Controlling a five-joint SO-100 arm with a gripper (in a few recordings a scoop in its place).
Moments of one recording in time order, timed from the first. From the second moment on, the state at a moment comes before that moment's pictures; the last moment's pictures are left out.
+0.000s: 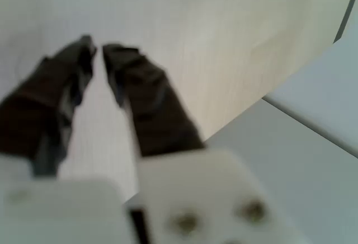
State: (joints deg) arm -2.2 191.4 175.8 64.2 -1.5
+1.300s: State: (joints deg) arm -25.8 99.3 89.9 86.8 -20.0
